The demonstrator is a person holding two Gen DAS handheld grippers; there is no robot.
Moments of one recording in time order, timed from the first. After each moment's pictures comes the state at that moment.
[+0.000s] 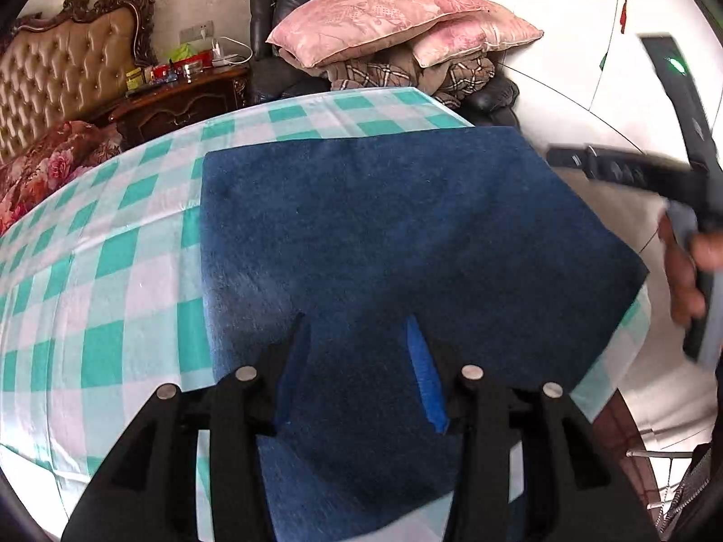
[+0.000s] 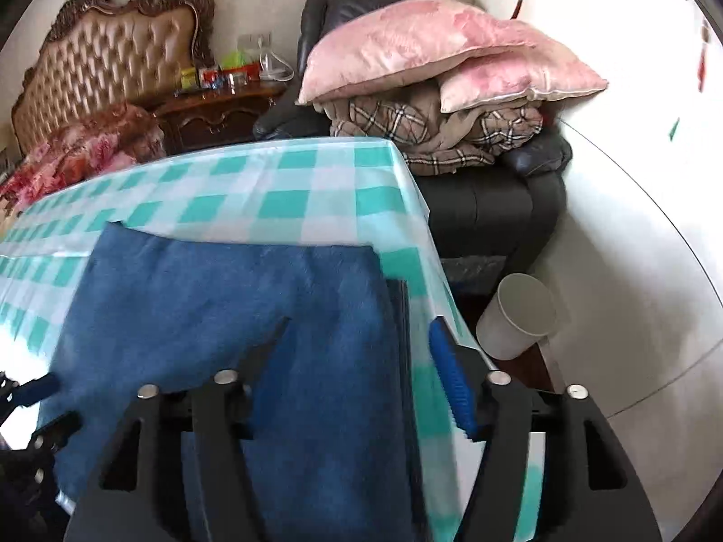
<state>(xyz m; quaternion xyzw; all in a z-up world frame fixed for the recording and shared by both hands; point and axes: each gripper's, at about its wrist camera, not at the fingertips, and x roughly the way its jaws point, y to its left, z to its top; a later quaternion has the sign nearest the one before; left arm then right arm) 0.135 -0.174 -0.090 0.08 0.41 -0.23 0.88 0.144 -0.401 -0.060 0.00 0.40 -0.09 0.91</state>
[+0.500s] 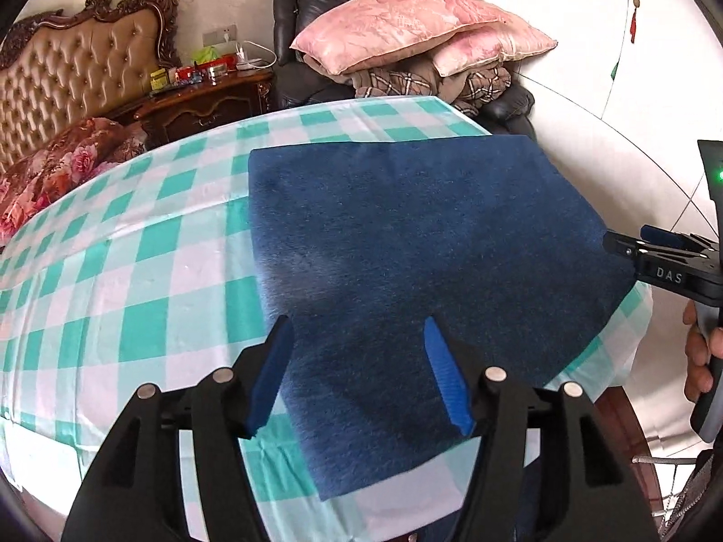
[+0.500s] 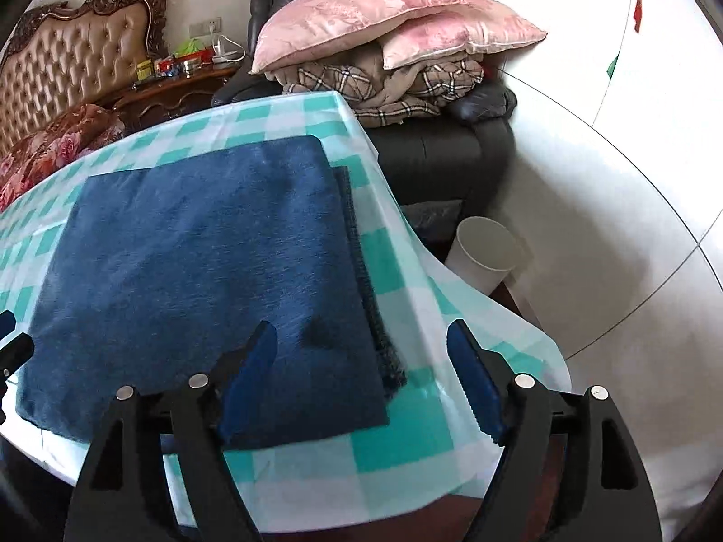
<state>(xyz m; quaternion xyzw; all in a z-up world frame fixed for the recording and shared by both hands) 0.113 -0.146 -0.072 0.08 0.41 -0.20 0.89 0.087 -0.396 -0.076 0.03 0.43 -0.16 0.89</state>
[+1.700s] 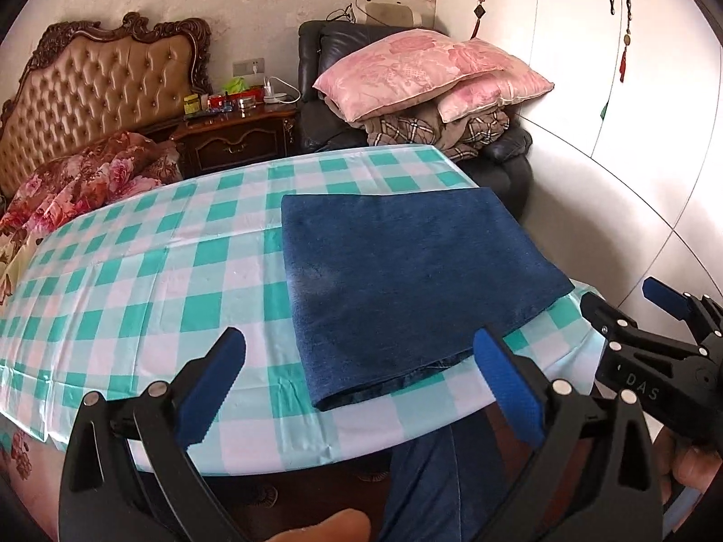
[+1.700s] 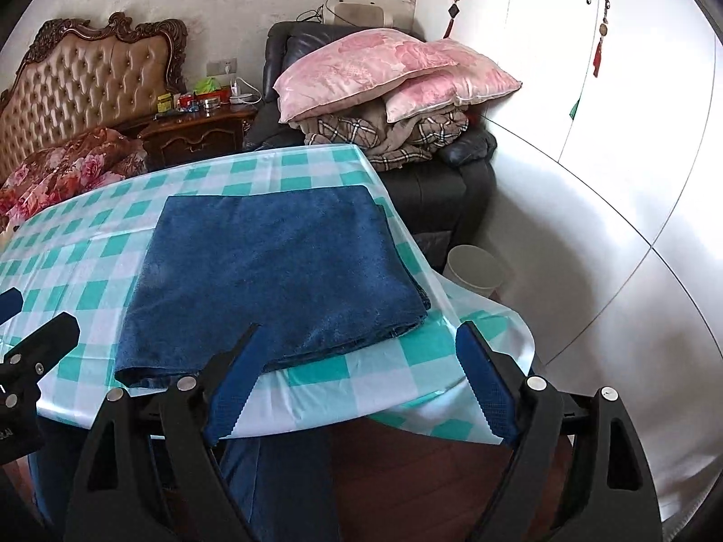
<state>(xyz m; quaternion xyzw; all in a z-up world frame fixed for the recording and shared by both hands) 0.019 -0.139 0.020 0.05 0.37 -0.17 0.91 -0.015 -0.305 -0.002 0.02 0.37 -0.18 0.91</state>
